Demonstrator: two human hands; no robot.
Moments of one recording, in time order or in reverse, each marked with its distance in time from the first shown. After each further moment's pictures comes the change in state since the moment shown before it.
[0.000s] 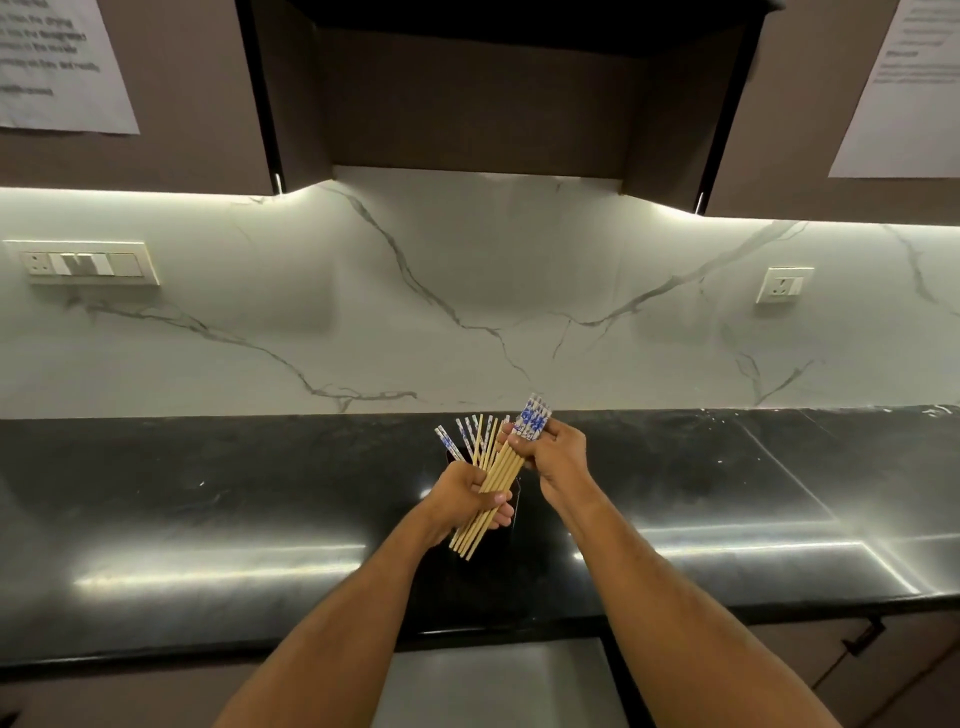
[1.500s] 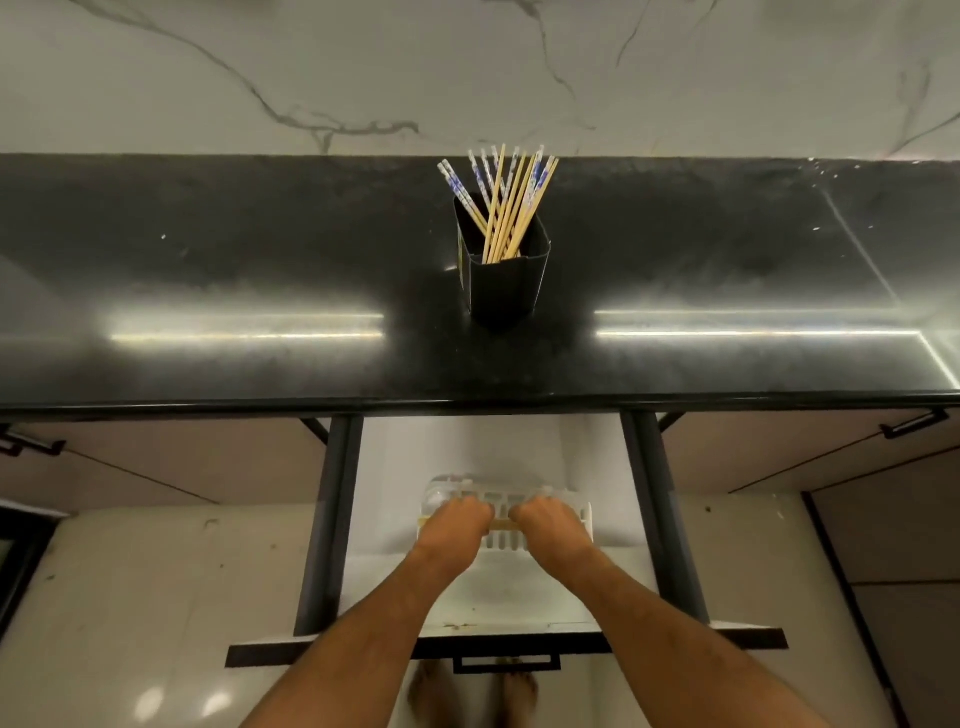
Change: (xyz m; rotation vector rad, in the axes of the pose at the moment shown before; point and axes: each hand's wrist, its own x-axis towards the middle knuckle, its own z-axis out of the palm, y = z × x) left_hand -0.104 -0.296 0.131 1.042 -0.295 -0.297; right_hand -0.161 0.303 -0.121 -1.704 -0.785 0.062
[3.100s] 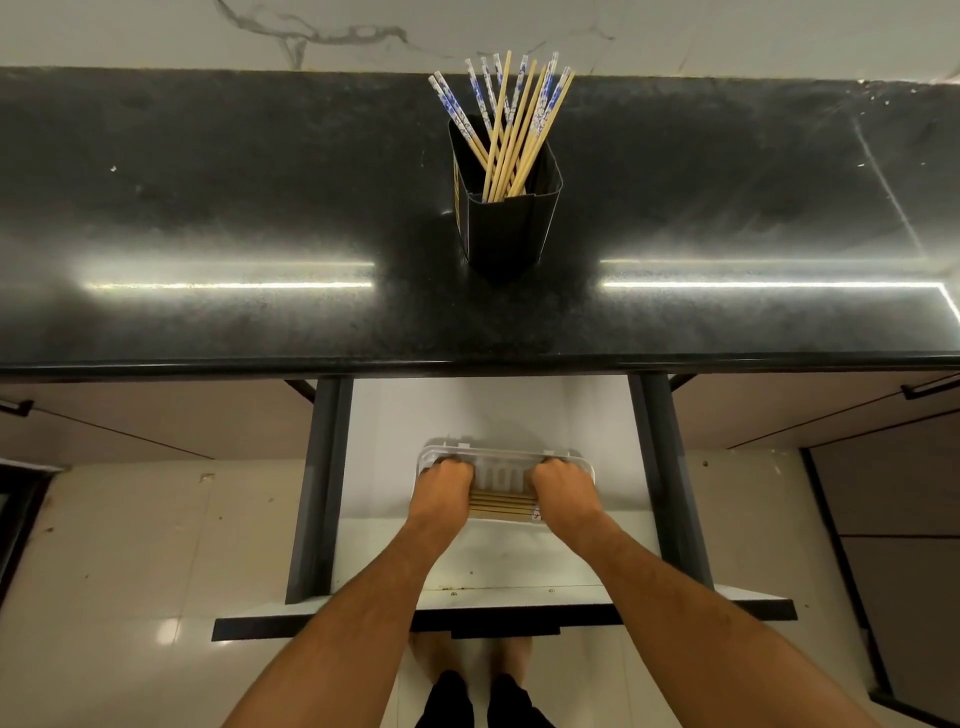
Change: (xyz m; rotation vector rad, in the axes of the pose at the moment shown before) left_hand 0.004 -0.016 0.023 -0.247 0.247 -0.130; right_hand 0.023 0.026 0.039 -0.015 0.018 0.131
